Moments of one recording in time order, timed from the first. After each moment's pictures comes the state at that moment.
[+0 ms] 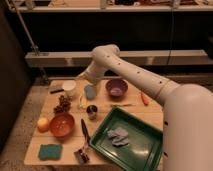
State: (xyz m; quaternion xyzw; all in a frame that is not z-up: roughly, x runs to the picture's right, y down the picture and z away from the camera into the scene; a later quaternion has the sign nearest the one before) arm -0.122 -0.028 0.791 -0.12 -0.32 -0.43 0.84
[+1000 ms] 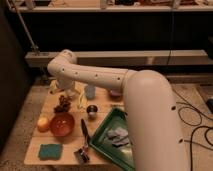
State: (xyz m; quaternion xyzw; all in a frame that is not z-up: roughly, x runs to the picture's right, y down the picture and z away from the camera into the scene) arm -0.217 0.002 0.811 -0.09 -0.23 -0.68 0.69
